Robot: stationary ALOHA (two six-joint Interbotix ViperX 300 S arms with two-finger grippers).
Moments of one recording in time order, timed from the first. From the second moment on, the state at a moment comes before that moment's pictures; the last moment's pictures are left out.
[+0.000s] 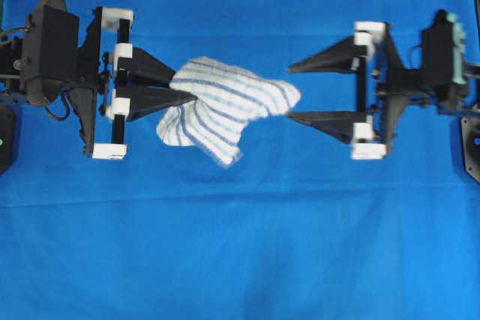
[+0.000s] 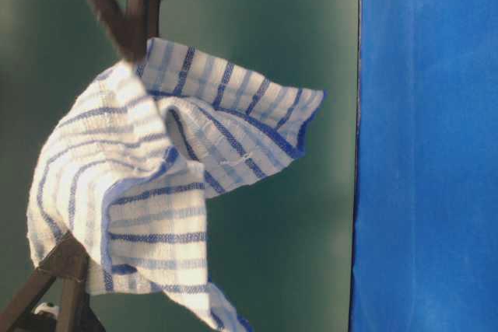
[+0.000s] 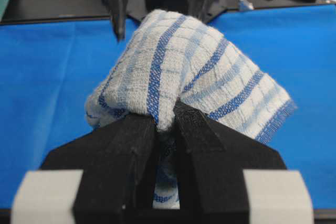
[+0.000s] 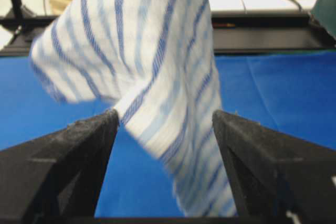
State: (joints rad) left arm 0.00 -0.46 0.75 -0.02 -0.20 0.10; right arm -0.05 -0.39 0.90 0.00 -0.47 0.00
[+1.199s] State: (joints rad) left arm 0.01 -0.46 0.75 -0.02 -0.22 0.09; right arm -0.05 -0.14 0.66 -0.01 -0.40 -0.01
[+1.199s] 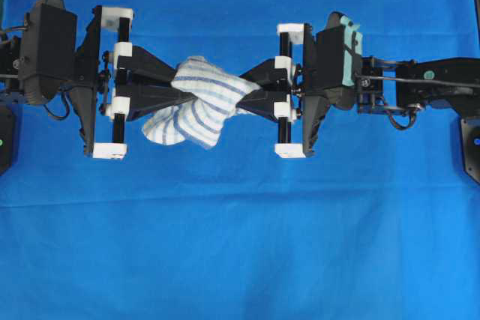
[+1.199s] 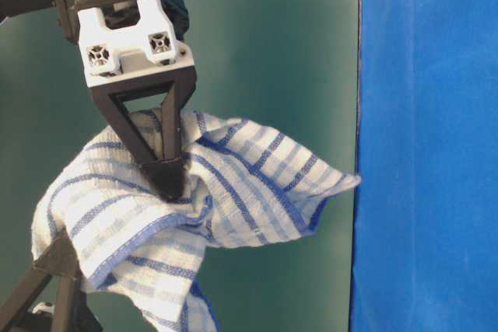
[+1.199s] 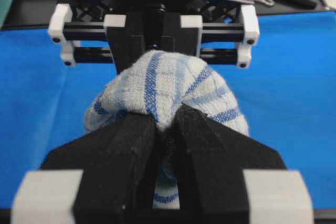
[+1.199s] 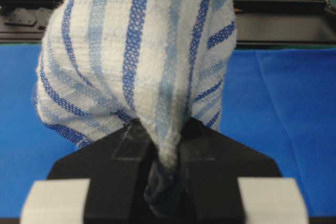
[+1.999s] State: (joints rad) left arm 0.02 -0.72 0.91 -0.03 -0.25 0.08; right arm -0.05 -0.54 0.94 0.01 -0.30 0.02
